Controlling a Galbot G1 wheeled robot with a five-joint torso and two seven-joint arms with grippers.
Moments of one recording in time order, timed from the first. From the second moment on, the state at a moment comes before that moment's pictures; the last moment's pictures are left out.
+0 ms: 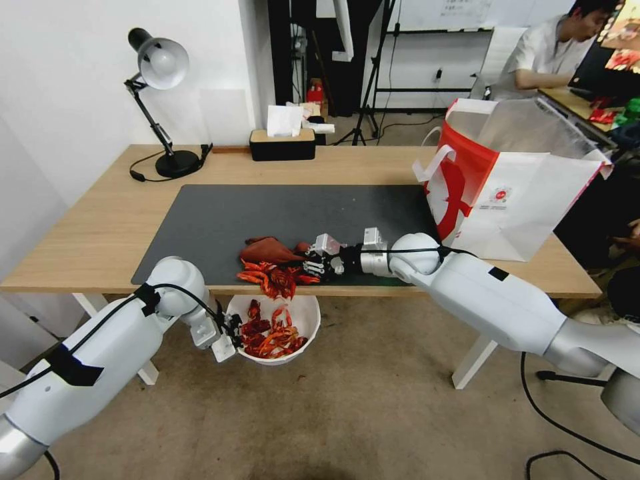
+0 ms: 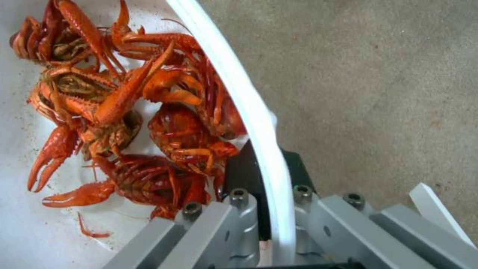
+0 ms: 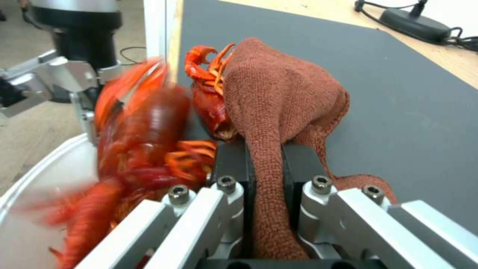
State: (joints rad) left arm 0.69 -0.82 0.08 -1.65 0.70 -0.55 1.36; right arm -0.23 0.97 -0.65 1.37 0.65 0.06 -0.65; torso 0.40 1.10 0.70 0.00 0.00
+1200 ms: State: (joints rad) left arm 0.70 -0.81 0.08 -1.67 0.70 -0.54 1.36; right arm -0.45 0.79 -0.56 1.72 0.64 0.04 -0.64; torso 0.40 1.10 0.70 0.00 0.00
